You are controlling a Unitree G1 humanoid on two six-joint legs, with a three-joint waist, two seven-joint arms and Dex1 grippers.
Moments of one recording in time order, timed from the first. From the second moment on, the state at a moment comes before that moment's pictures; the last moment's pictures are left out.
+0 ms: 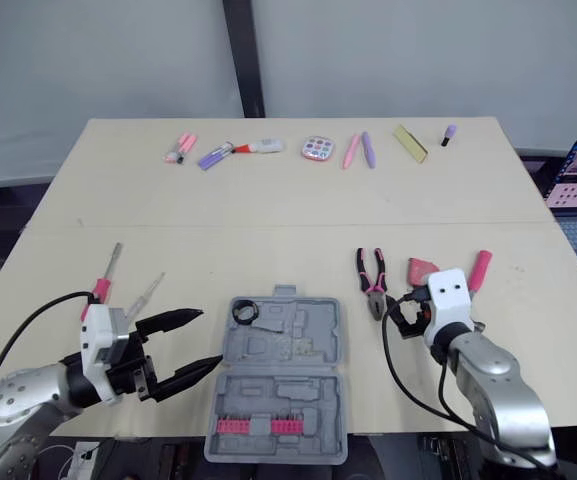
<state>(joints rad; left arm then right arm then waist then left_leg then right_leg) 0.31 0.64 0.26 -0.66 -0.59 0.42 -0.78 -0.05 -0.42 -0.16 -0.40 0.27 0.80 0.24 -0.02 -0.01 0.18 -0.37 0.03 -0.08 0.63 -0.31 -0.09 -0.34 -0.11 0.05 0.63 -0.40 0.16</state>
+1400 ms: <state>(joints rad) 0.34 0.64 0.26 -0.73 -0.59 0.45 -0.67 -0.31 -0.31 -0.20 -0.12 0.22 0.98 0.10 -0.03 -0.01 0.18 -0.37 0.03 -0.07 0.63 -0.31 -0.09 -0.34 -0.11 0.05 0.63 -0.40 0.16</state>
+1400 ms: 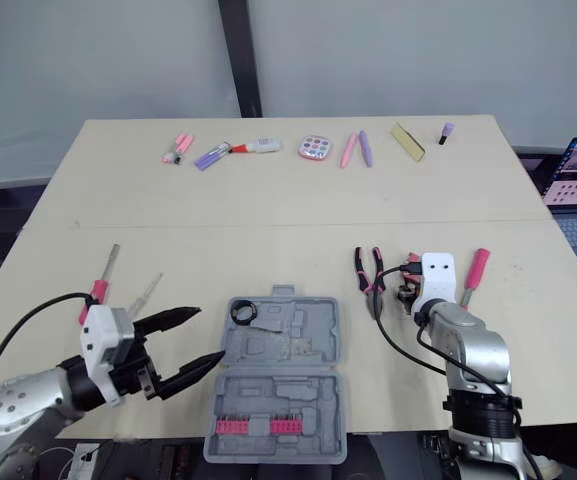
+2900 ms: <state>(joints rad) 0.43 0.65 0.23 -0.65 -0.55 0.32 -0.85 0.21 -0.51 -0.12 -0.79 0.40 1.38 0.30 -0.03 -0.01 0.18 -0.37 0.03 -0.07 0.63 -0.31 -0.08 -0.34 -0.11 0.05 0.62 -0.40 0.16</state>
